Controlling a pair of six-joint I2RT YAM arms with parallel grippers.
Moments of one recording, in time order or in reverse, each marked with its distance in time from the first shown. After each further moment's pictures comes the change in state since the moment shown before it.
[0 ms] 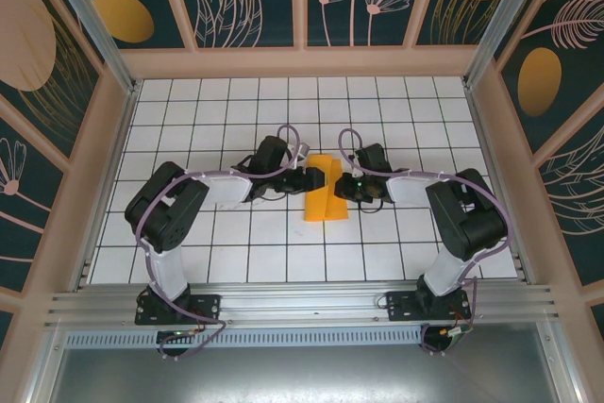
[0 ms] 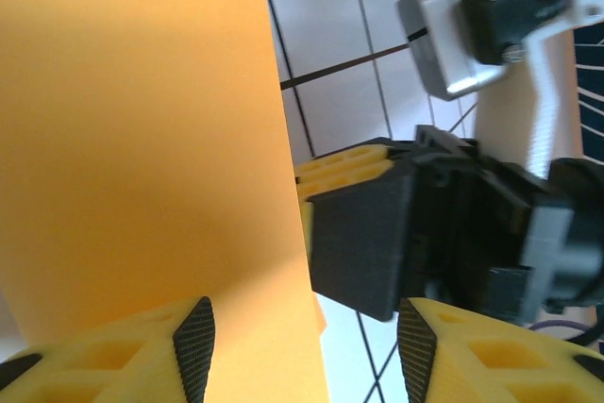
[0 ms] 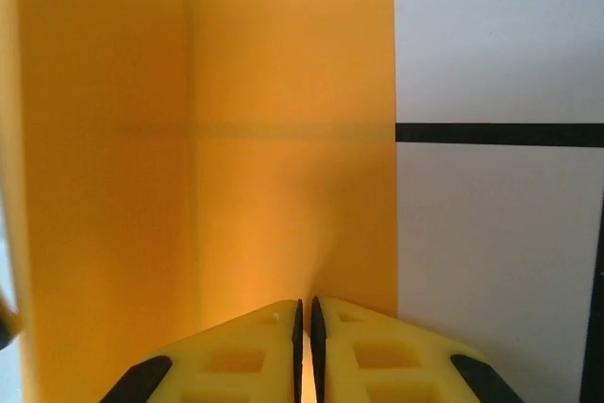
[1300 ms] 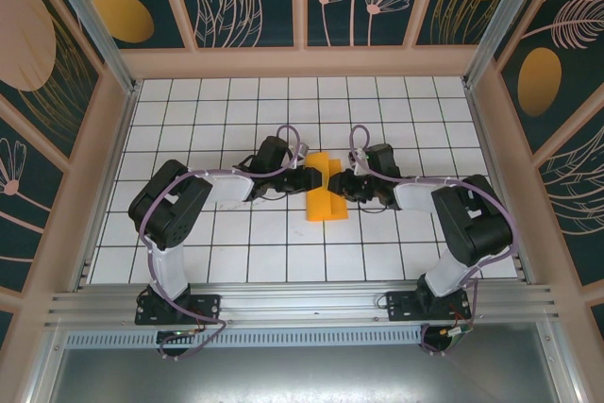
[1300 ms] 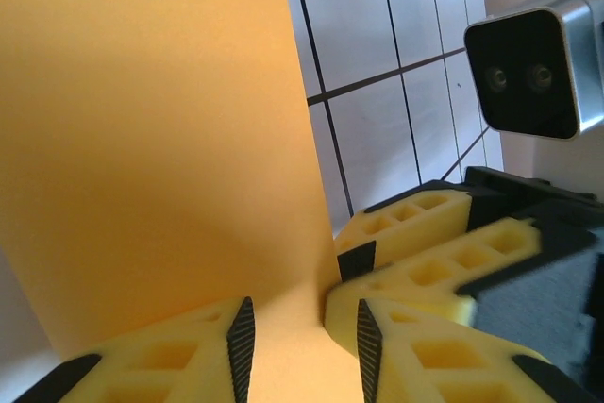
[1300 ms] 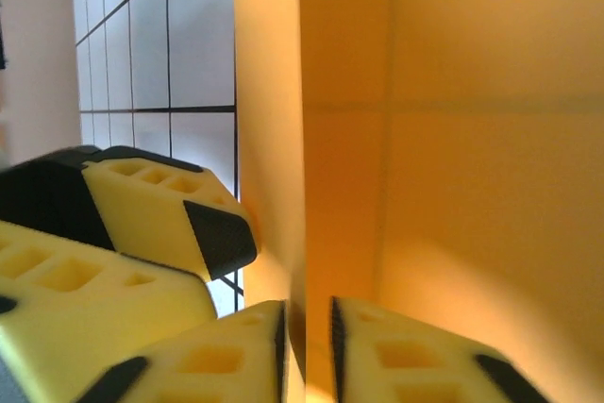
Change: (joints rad) left arm 0.000 0.019 0.010 0.002 -0.035 -0.012; right arm -0.043 -0.048 -0.093 0.243 -0.293 0.152
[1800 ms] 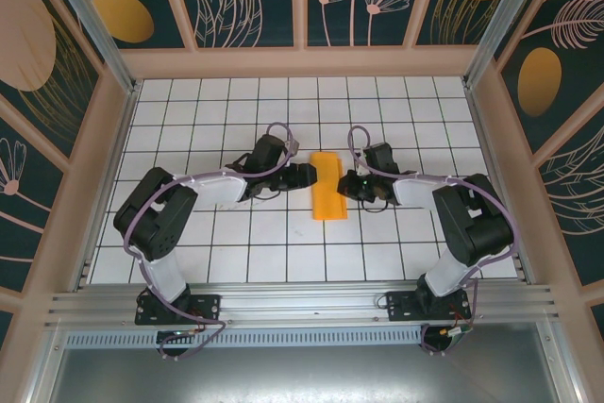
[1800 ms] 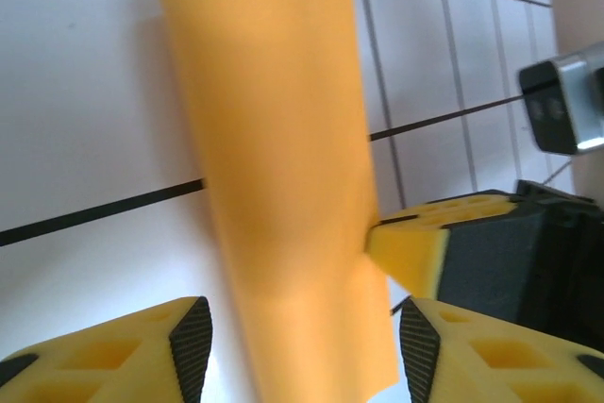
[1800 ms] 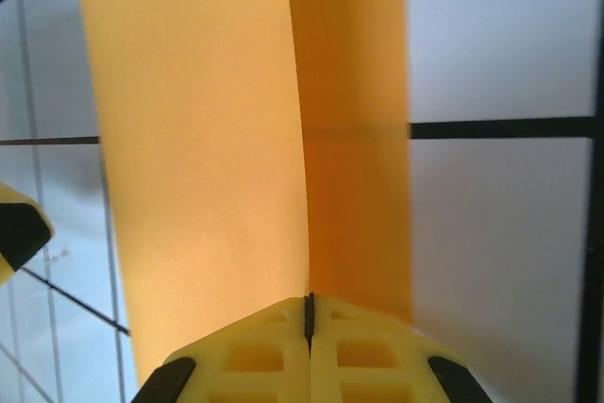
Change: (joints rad) left arm -0.003 -0.103 -0.016 -0.156 -0.203 0.036; right arm 0.000 0.000 0.055 -0.206 0.219 -0.101
